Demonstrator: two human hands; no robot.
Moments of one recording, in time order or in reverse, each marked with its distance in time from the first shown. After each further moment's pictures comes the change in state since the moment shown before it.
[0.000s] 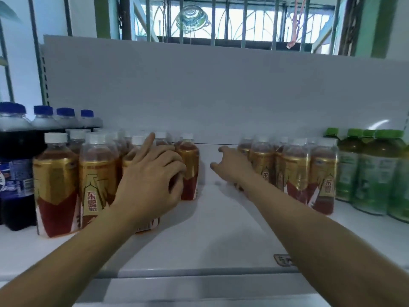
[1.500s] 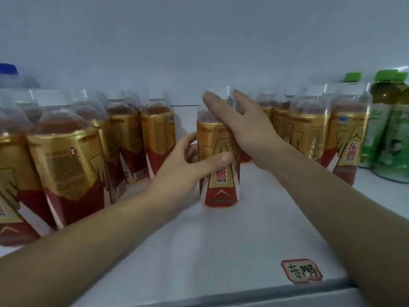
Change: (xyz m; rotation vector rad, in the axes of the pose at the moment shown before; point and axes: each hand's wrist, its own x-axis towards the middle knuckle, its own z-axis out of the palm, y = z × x) left_hand 0.037 0.078 0.081 -1.562 -0.344 -0.815; right_hand -0.019 0.039 -0.013 0.824 0.078 -0.030
